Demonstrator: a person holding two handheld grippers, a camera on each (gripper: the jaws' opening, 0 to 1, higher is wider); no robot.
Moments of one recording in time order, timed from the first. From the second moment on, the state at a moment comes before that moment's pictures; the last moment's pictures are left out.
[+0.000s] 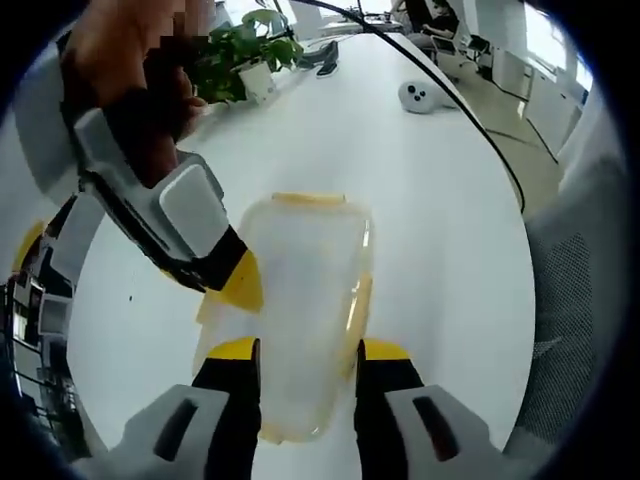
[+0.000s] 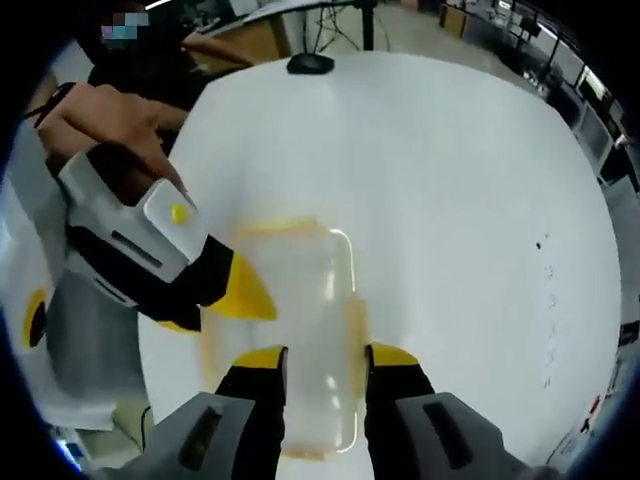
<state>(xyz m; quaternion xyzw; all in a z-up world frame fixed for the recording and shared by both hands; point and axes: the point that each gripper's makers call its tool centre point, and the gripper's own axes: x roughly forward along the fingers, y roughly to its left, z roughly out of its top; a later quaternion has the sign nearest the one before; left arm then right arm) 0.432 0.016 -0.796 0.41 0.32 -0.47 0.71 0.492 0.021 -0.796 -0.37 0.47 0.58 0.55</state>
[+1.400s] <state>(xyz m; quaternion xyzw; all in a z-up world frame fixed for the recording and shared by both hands) 0.428 0.016 -0.781 0.38 0.31 -0.51 0.70 0.494 0.017 -0.781 -0.32 0.47 0.57 0.60</state>
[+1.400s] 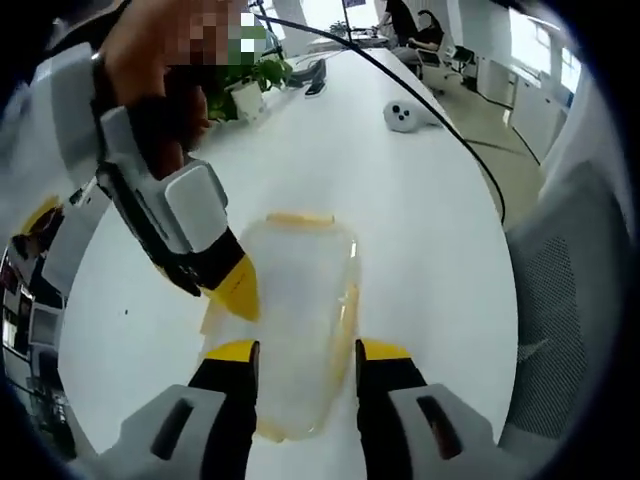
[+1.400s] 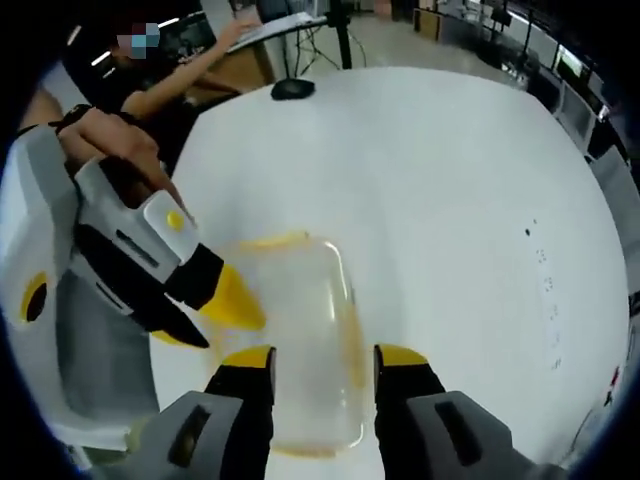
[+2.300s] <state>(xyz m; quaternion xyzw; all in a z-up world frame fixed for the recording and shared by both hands) 0.441 0.049 -0.780 0.39 0.33 -0.52 0.68 0.463 -0.010 -0.778 -0.32 0.45 0.56 0.61</state>
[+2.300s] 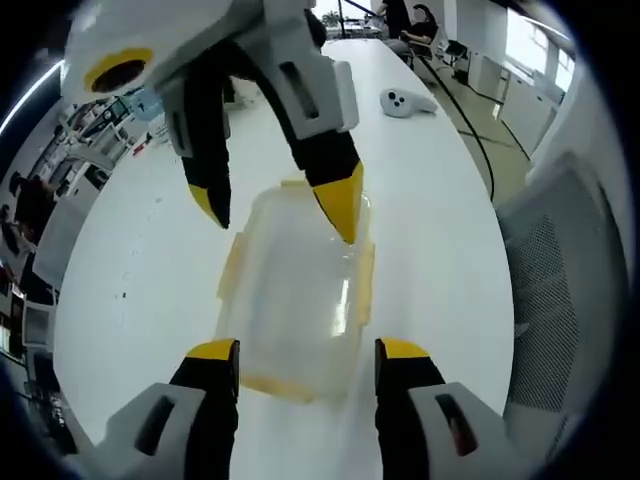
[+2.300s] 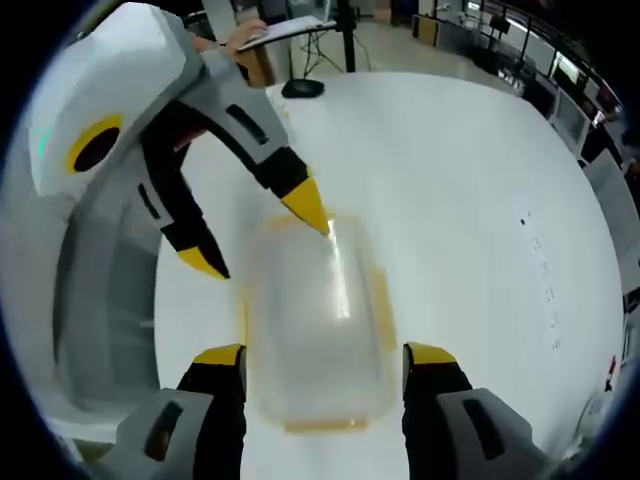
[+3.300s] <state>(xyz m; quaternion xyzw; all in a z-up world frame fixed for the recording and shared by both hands) 0.460 0.052 -0.793 0.42 0.31 -0.54 0.66 0.451 -0.029 -0.789 -0.35 0.42 0.54 0.64</state>
